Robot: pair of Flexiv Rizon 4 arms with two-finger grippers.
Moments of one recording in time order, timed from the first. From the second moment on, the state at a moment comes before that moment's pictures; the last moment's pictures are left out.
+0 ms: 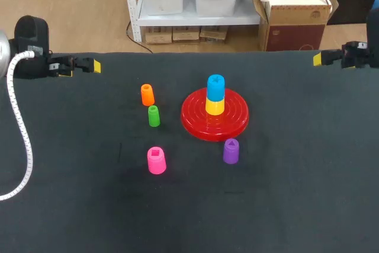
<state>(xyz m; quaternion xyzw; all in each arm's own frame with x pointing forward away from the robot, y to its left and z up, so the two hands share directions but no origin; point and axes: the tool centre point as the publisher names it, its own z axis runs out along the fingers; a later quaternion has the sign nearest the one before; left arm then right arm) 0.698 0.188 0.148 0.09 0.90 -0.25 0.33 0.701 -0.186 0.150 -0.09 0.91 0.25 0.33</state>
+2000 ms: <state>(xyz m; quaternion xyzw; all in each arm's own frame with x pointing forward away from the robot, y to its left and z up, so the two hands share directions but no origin) 0.669 0.170 0.186 0.57 0.71 -0.33 0.26 0.701 -0.186 0.150 -0.09 0.91 0.25 0.33</state>
